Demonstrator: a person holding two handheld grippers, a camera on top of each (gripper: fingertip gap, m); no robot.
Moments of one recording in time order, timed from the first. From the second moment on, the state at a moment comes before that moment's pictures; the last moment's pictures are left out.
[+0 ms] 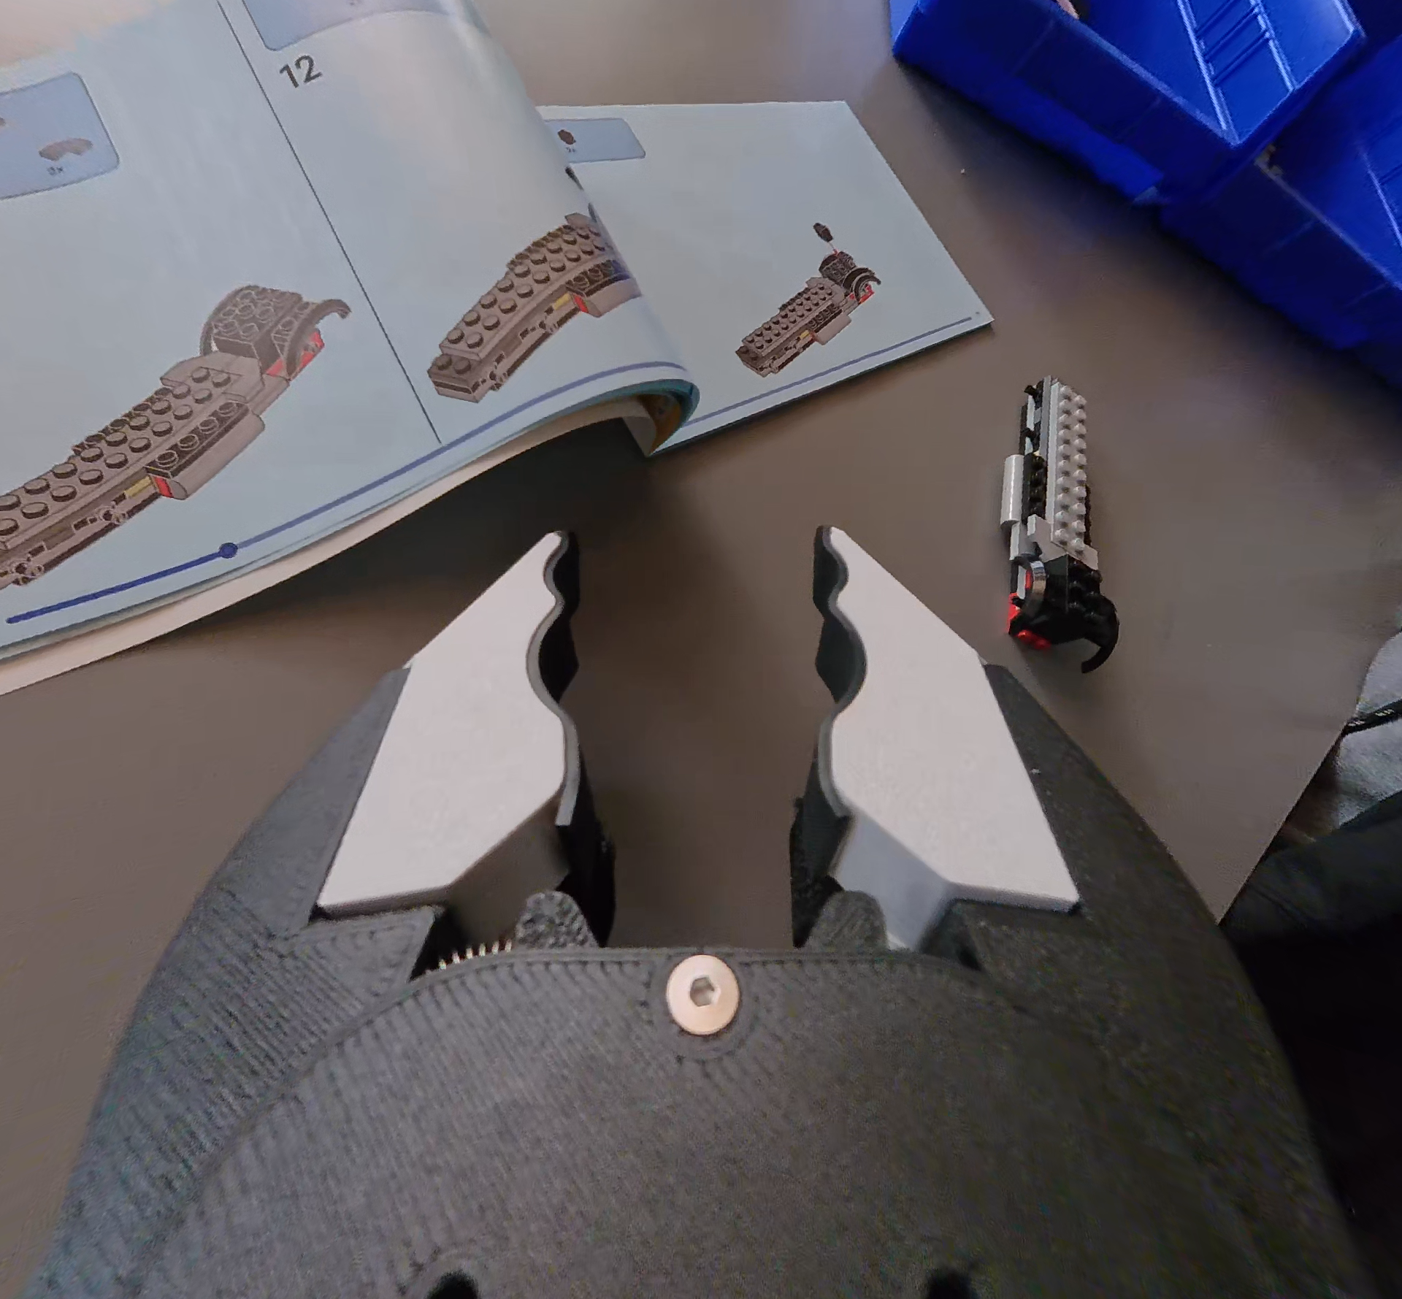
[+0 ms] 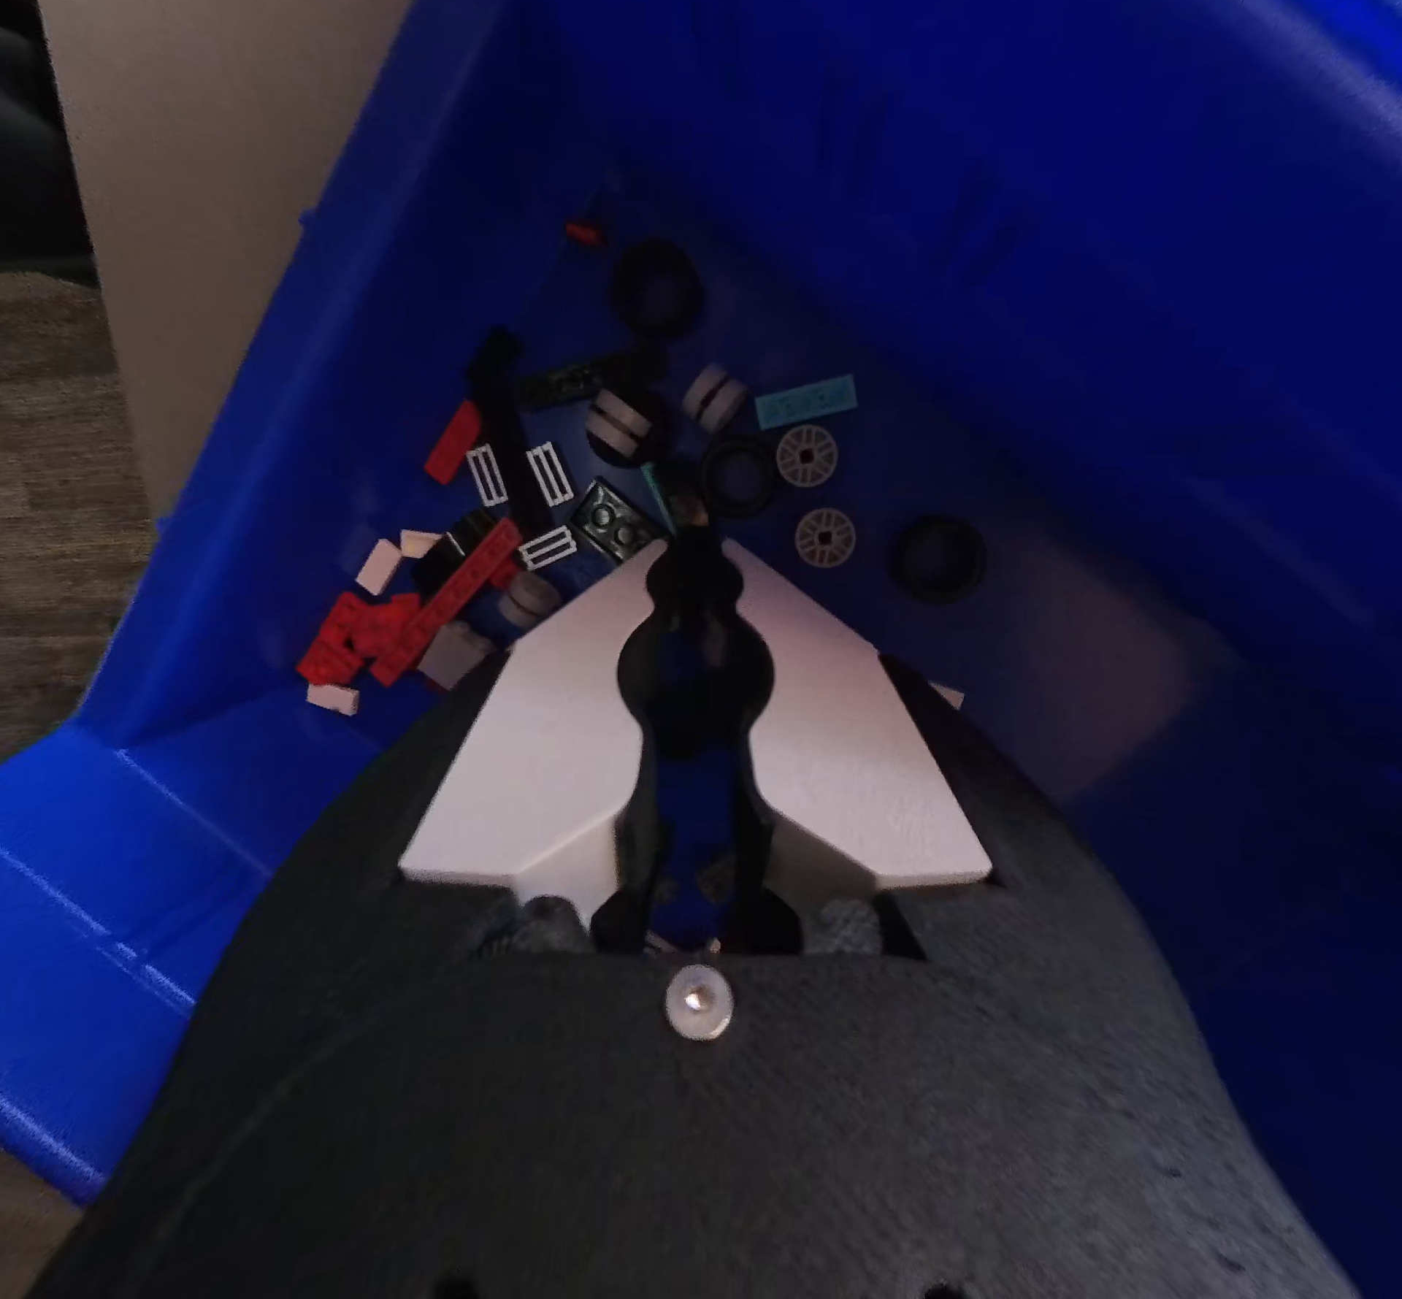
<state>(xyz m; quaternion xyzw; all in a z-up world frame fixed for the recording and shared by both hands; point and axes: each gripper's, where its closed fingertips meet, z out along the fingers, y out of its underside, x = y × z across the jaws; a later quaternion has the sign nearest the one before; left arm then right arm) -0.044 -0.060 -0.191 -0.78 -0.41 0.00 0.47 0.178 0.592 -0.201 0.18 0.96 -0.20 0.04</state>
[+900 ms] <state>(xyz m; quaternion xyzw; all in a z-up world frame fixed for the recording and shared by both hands) -0.036 -0.056 -0.185 -0.79 -0.37 0.00 0.49 0.174 0.588 -0.189 0.25 0.95 -0.19 0.04</state>
